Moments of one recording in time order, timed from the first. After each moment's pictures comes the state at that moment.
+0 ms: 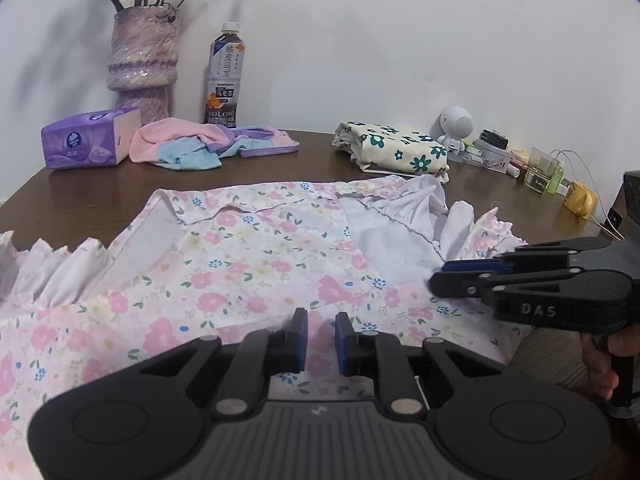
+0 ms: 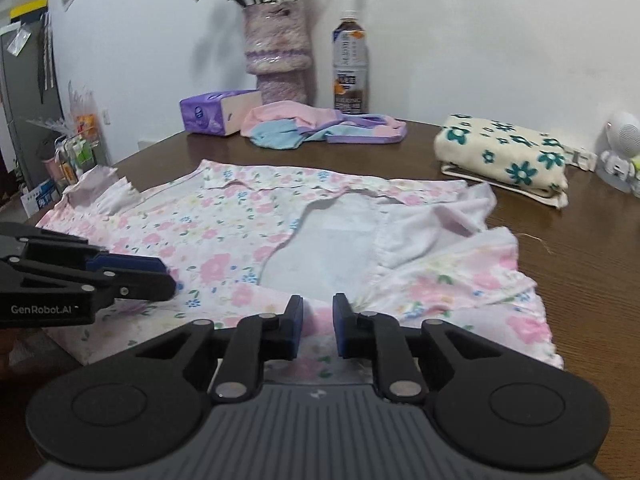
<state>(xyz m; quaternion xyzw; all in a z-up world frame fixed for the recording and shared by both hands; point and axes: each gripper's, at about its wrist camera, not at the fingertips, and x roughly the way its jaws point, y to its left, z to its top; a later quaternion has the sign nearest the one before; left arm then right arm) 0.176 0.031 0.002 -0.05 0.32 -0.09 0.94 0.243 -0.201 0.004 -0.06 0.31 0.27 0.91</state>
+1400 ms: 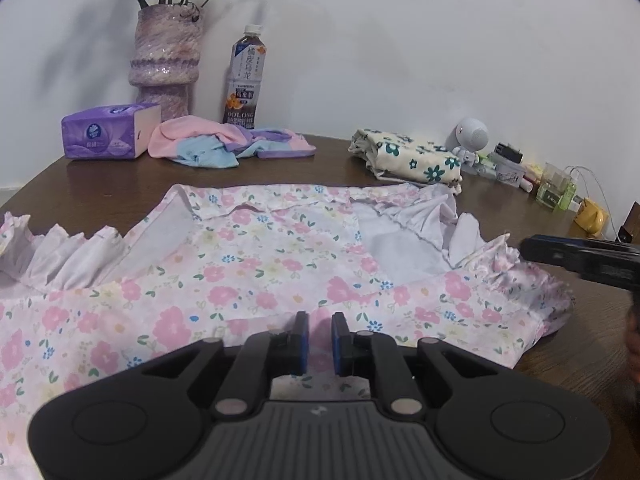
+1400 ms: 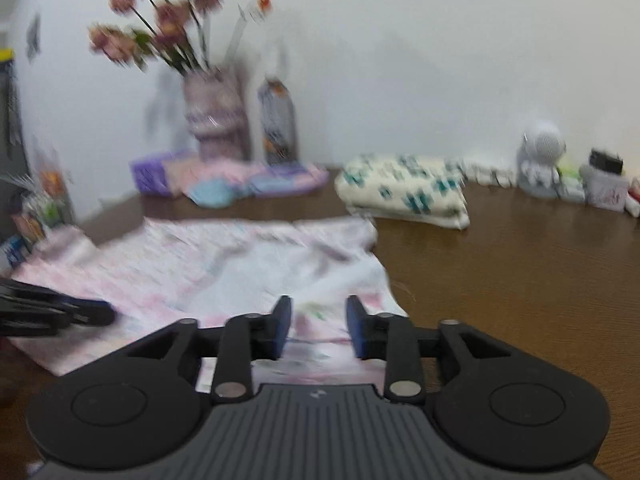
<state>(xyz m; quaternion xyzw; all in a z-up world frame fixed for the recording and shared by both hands) 0.166 0.030 0.006 -0.06 0.30 -0.07 0.95 0.219 -0.275 0.031 -0.01 0.25 0.23 0.94</state>
